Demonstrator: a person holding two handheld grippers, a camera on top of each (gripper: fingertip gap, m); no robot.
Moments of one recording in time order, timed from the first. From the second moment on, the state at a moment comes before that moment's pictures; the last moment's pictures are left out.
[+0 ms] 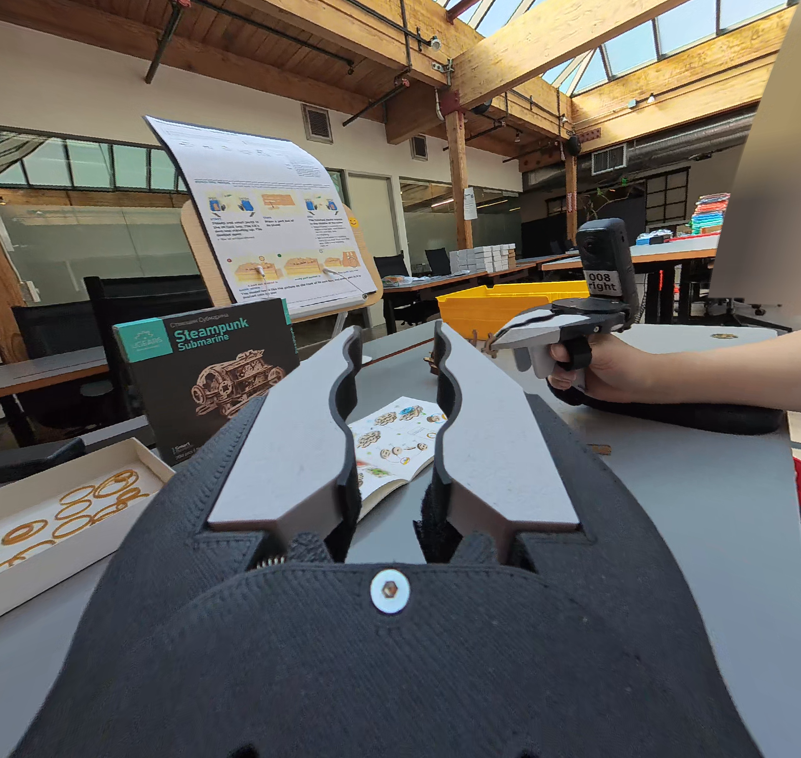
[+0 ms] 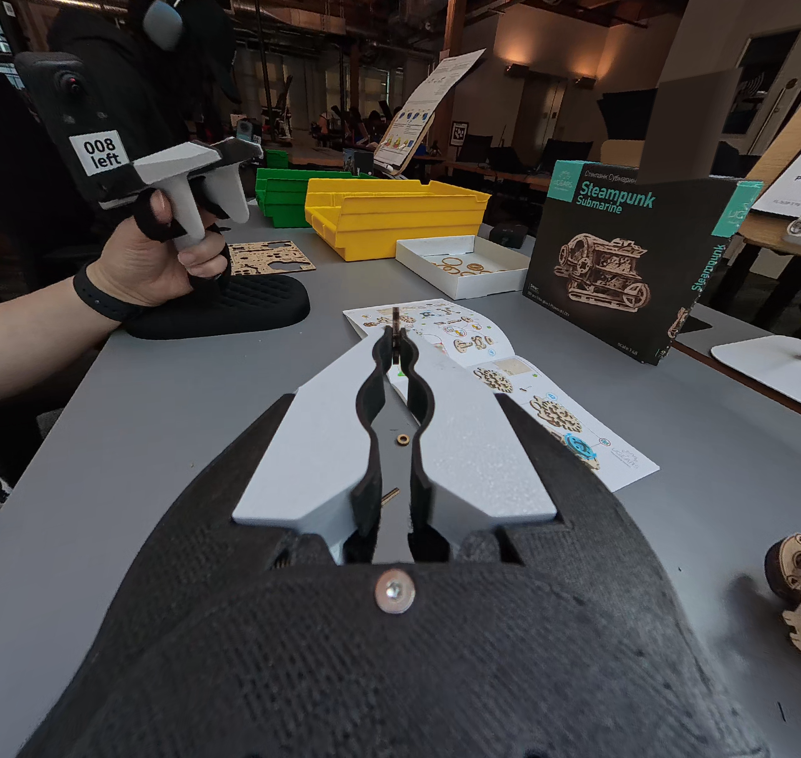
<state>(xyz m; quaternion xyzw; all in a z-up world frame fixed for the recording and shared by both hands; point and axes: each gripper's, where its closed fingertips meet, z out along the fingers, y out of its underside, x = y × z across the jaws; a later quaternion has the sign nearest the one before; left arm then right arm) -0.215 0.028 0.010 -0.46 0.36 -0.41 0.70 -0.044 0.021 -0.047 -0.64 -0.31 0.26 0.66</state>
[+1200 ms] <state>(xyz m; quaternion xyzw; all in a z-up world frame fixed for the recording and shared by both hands) -0.289 0.060 0.016 -0.63 0.34 -0.32 0.62 -0.035 0.023 -0.047 -0.67 -0.29 0.23 0.65</state>
